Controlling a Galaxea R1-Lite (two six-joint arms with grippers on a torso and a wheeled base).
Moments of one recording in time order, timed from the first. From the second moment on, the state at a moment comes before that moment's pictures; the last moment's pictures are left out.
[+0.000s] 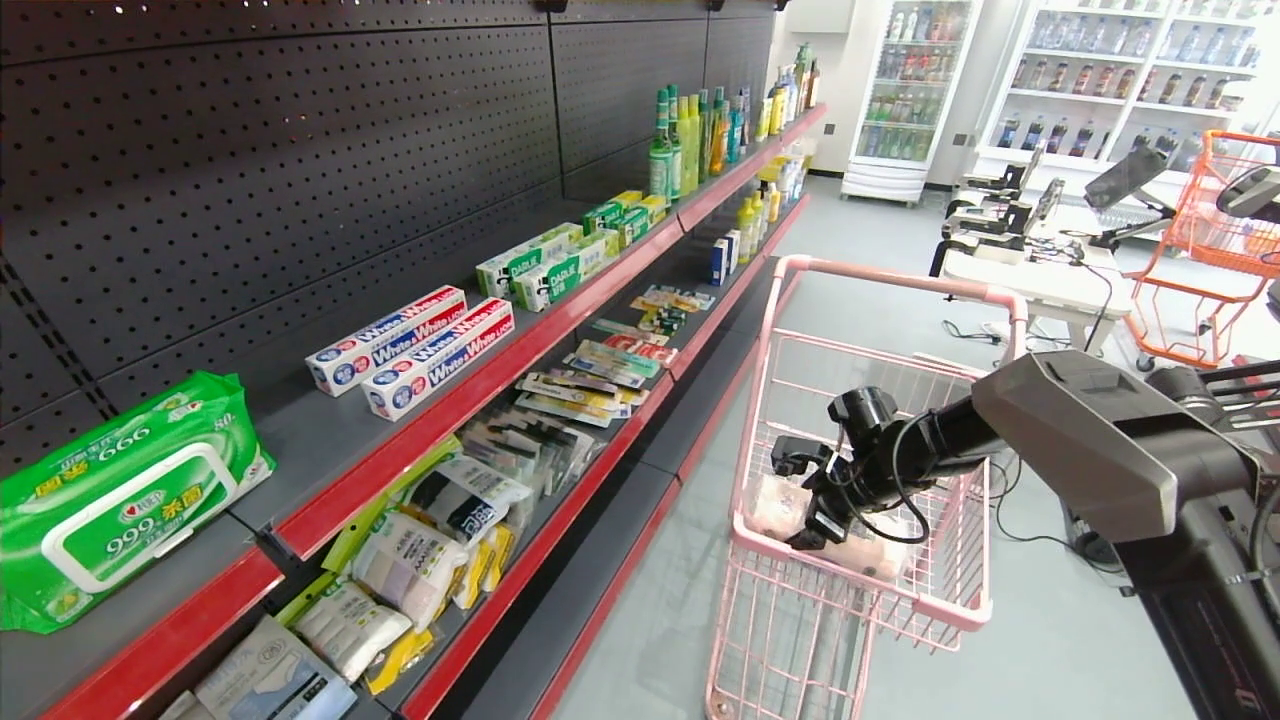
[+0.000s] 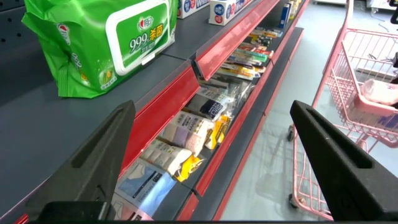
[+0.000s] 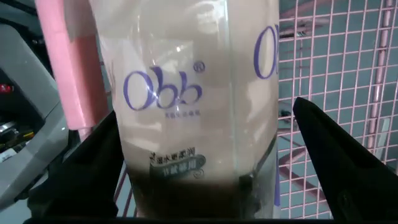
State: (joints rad) left arm 0.00 0.00 0.00 0.00 -0.01 0.00; right arm 0.16 2.62 -1.60 0.07 0.25 -0.88
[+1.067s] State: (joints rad) left arm 0.00 0.00 0.00 0.00 -0.01 0.00; right arm 0.21 2.66 -1.72 0.29 0.11 -0.89
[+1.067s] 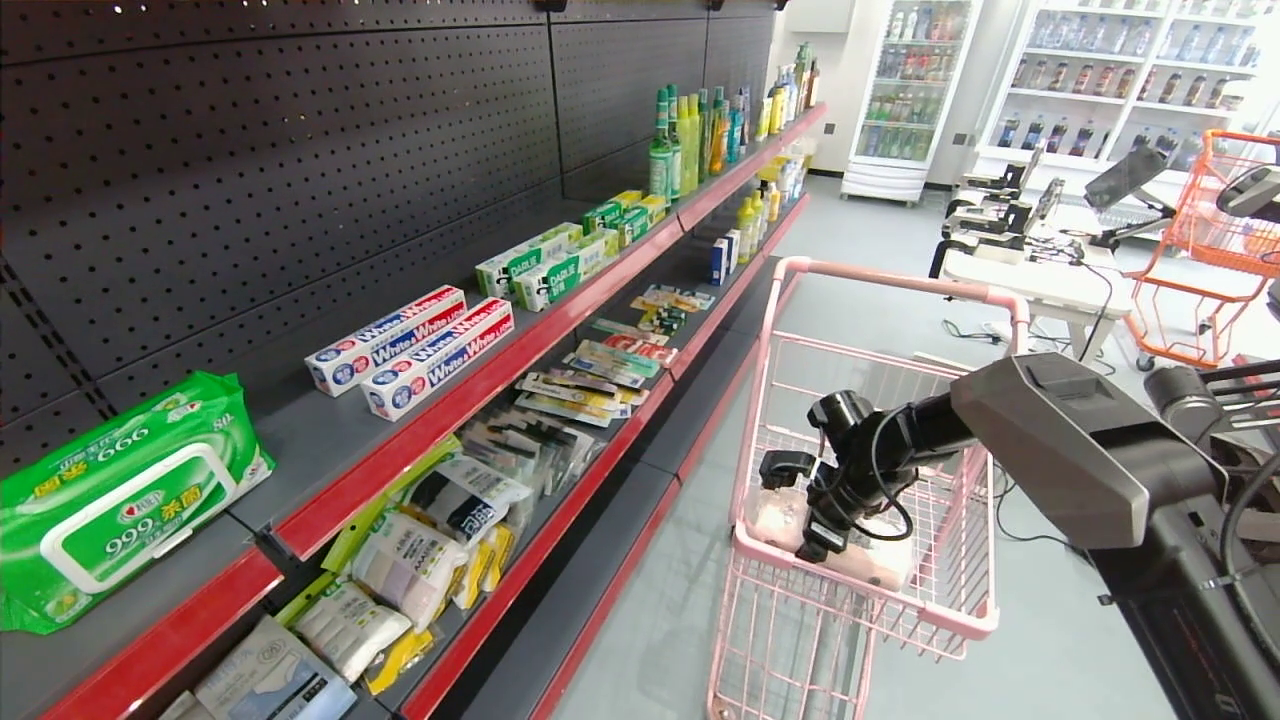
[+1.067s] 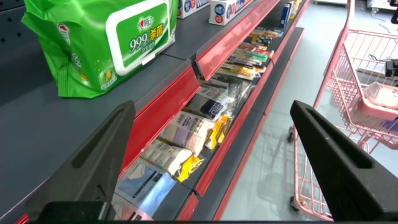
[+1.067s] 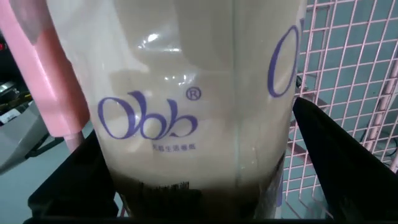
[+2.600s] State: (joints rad) left arm 0.00 0.00 0.00 0.00 -0.01 0.00; right arm 0.07 2.47 -1.78 0.37 -0.12 -0.54
